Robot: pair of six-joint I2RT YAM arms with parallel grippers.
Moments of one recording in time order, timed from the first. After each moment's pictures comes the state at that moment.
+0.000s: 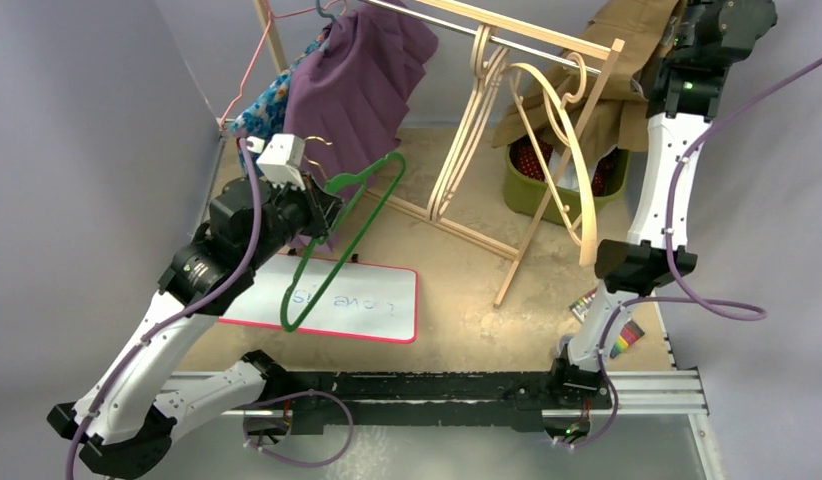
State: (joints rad) left arm -0.63 0.90 1.27 -0.62 -0.11 -0.44; right arm -0.17 1.97 2.62 0.18 0.08 0.08
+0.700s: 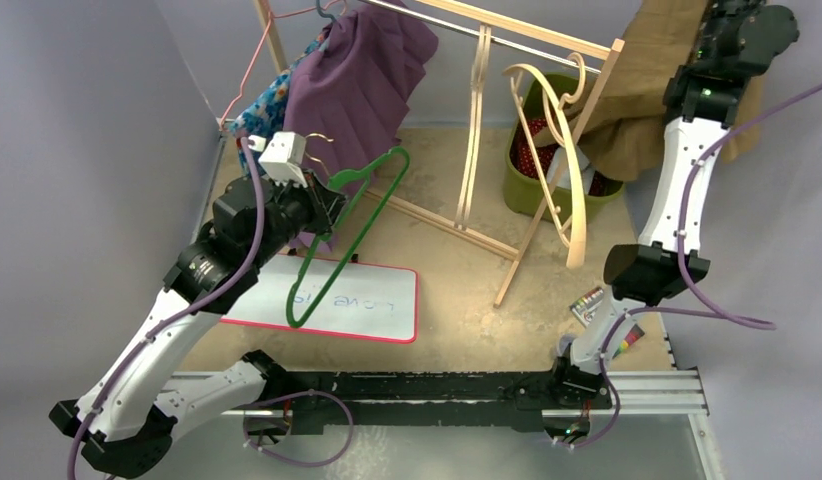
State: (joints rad) left arm -0.63 0.92 1.24 -0.56 -0.11 -0.45; right arm -0.28 1.93 2.51 0.33 -0.08 0.23
